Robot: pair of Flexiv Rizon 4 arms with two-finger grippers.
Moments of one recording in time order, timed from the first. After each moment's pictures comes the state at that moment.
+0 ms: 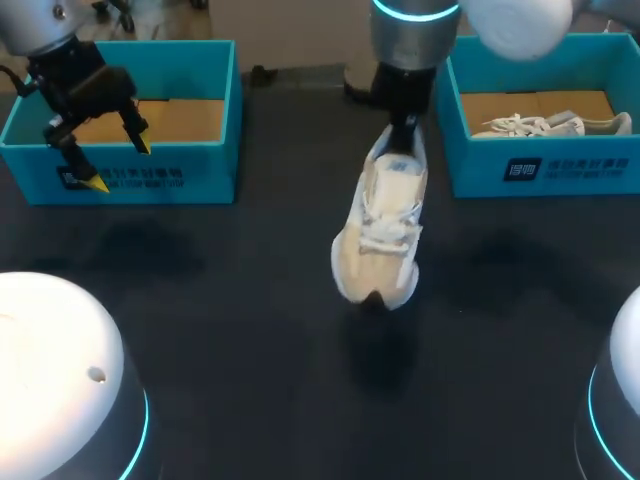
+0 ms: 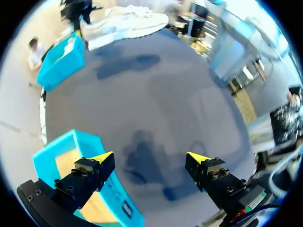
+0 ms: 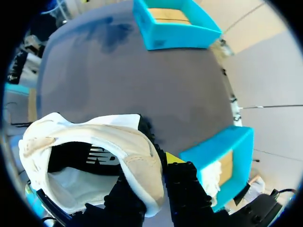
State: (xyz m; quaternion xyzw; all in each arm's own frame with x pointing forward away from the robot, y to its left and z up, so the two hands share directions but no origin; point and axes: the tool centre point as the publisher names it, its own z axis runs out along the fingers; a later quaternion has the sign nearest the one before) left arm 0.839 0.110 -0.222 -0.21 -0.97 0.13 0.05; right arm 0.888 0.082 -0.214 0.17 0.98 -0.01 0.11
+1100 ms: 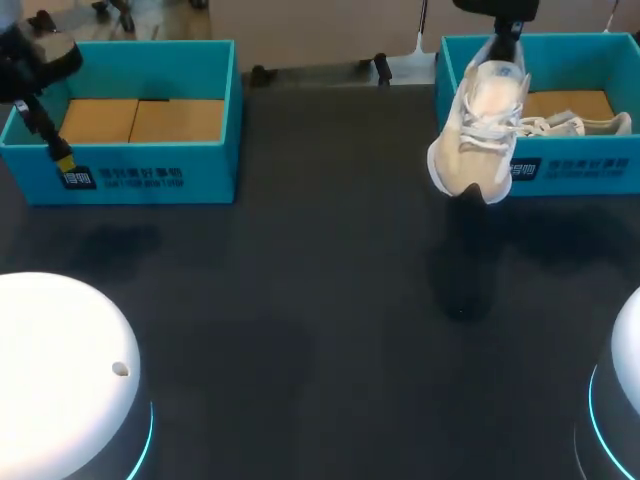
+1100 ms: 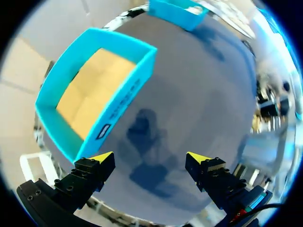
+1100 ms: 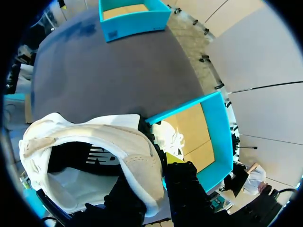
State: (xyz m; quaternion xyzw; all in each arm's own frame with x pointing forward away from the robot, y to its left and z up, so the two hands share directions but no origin) left arm 0.857 0.200 -0.207 0.32 -0.95 0.04 0.02; right arm 0.989 -0.062 -0.164 0.20 0.97 -0.03 0.11
